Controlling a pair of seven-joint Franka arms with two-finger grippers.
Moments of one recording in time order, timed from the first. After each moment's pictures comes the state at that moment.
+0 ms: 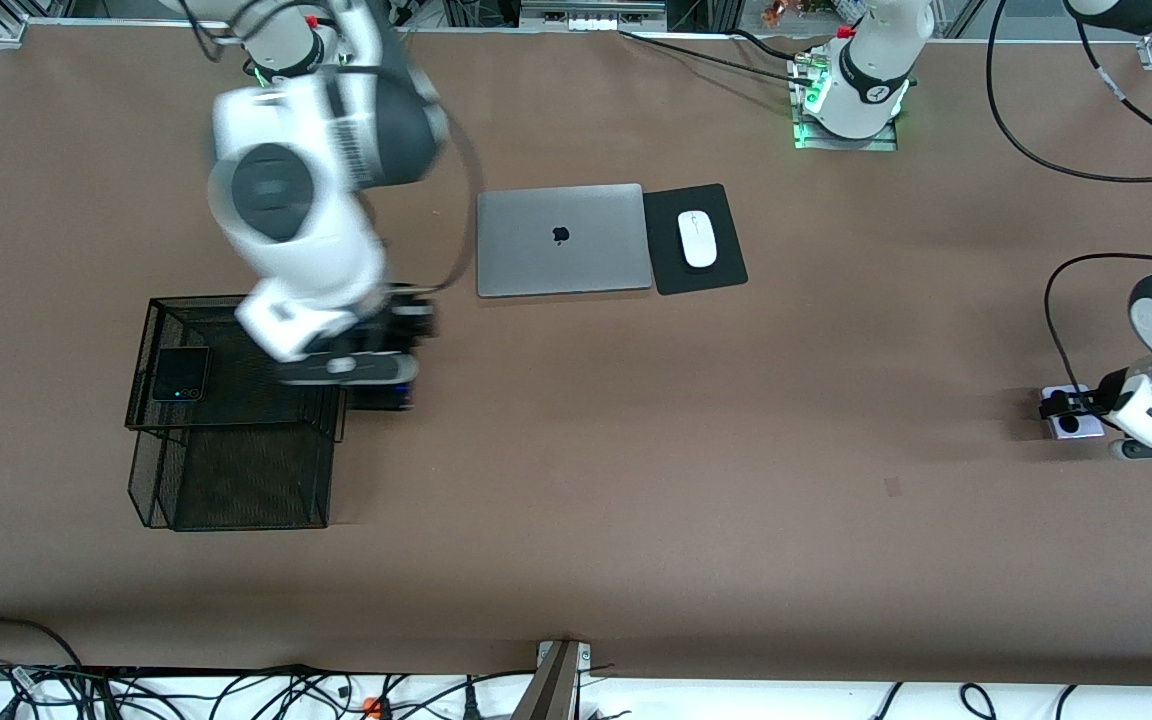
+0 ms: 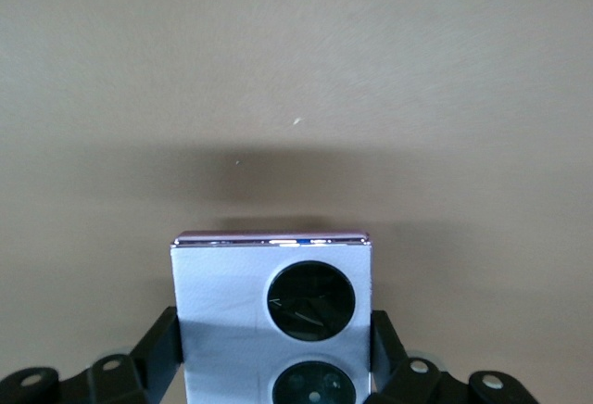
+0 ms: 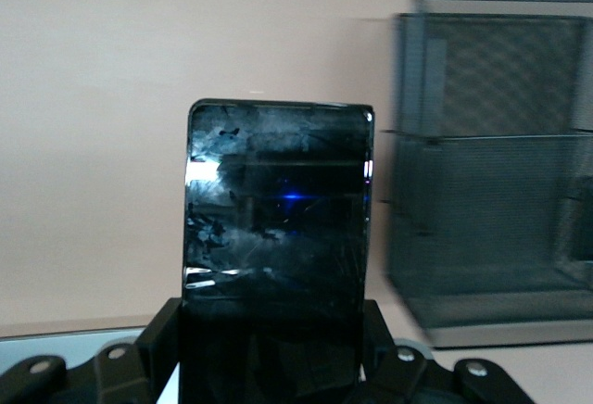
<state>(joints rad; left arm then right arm) 0.44 0.66 -0.06 -1.63 0.12 2.22 0.24 0.95 0.50 -0.74 -1.37 0.26 1.67 0.22</state>
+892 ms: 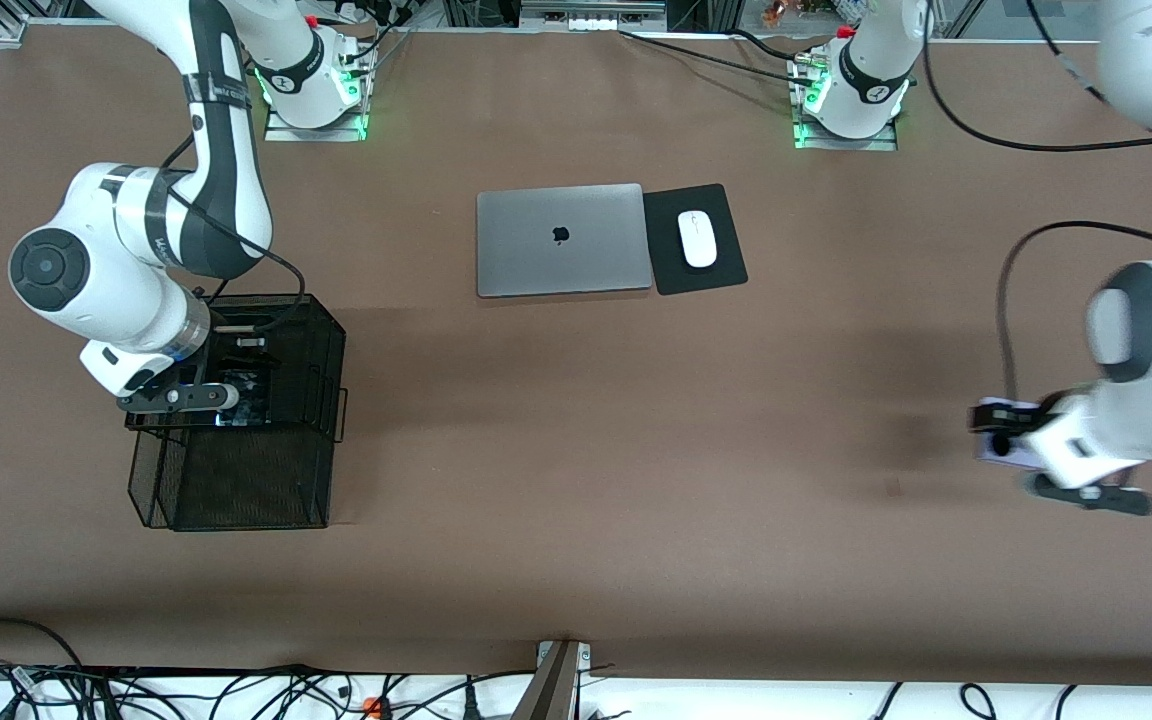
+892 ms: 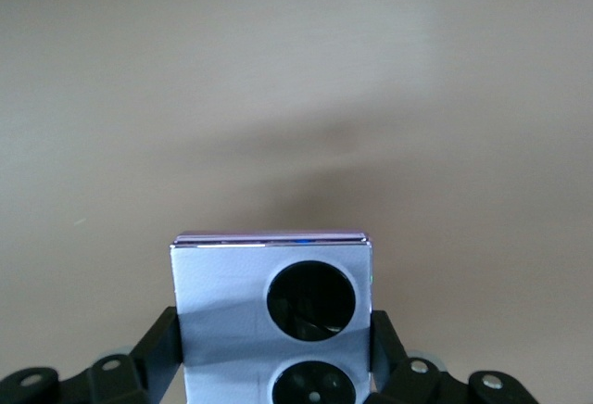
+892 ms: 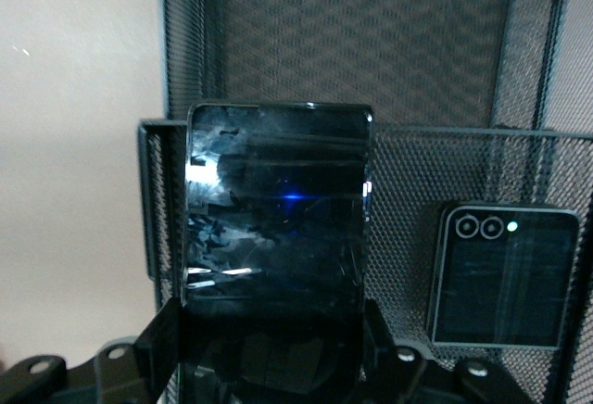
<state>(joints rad) 0.05 0.61 -0.08 -1.31 0.11 1.77 0.17 0.93 0.45 -0.91 -1.85 0.36 2.03 -0.18</state>
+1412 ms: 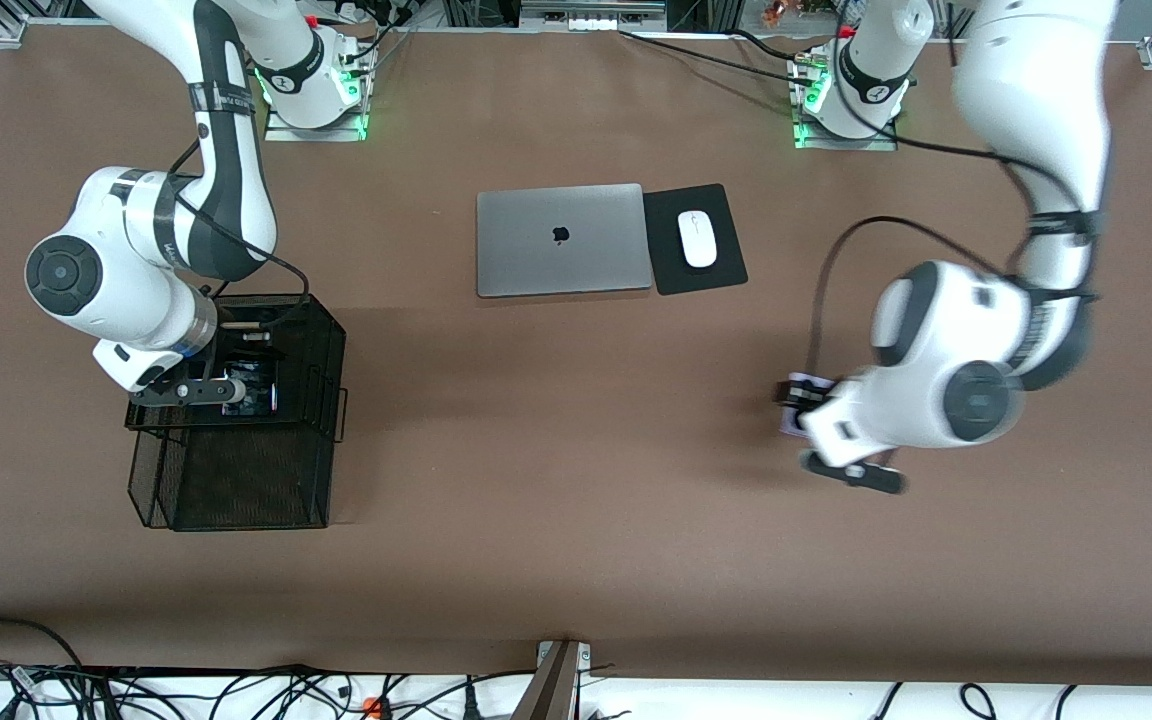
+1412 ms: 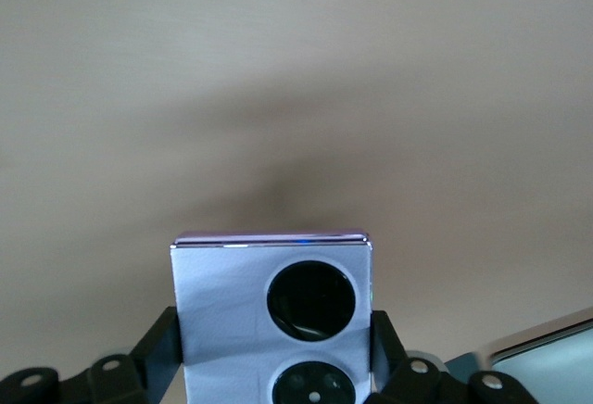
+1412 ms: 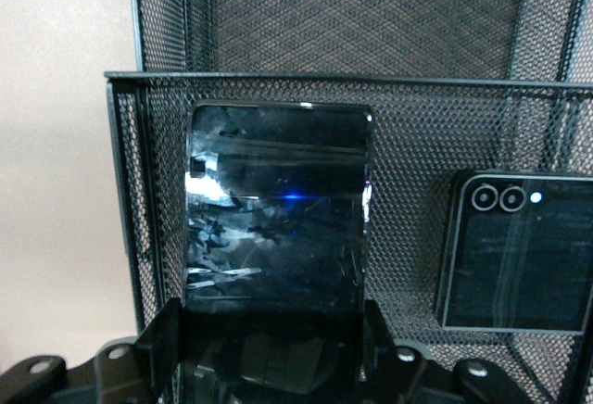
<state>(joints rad) -0.23 0.69 -0.08 -1.32 -0.10 1.80 -0.04 0.93 0.45 -0.90 -1.88 0.36 2.02 -0.18</state>
